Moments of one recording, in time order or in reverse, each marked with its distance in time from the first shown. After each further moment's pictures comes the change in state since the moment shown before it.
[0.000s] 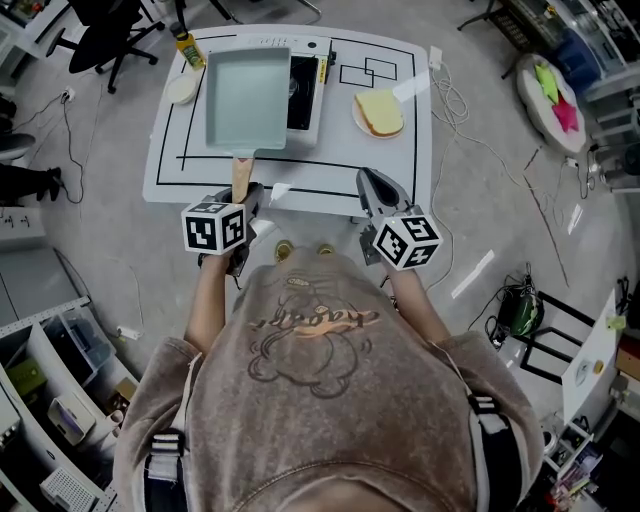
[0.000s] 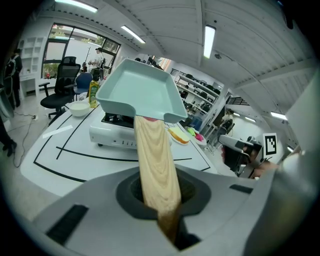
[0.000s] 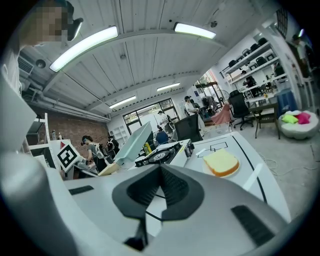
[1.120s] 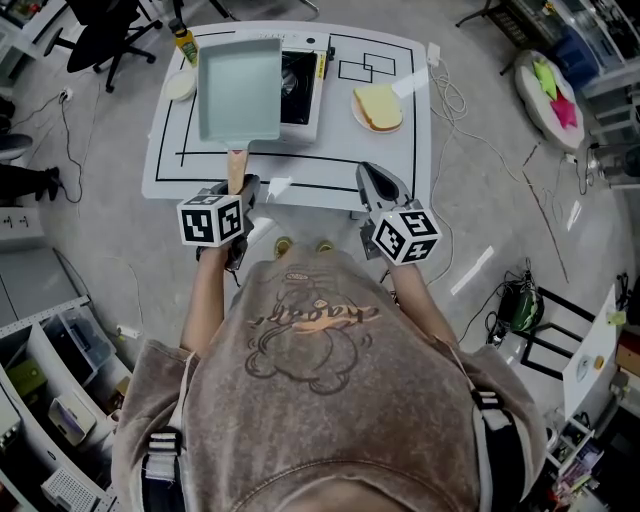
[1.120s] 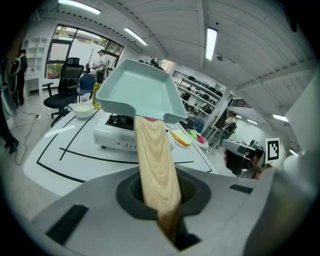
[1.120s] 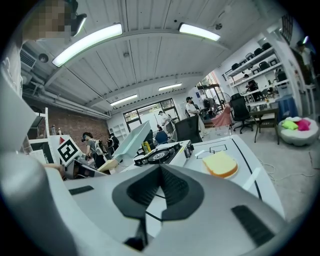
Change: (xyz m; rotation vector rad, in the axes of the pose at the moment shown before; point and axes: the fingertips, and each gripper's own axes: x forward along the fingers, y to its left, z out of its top) left arm -0.004 0.007 0.007 -0.019 -0.022 0.021; right arm -0.001 0.002 -0.001 -0.044 0.004 -0.014
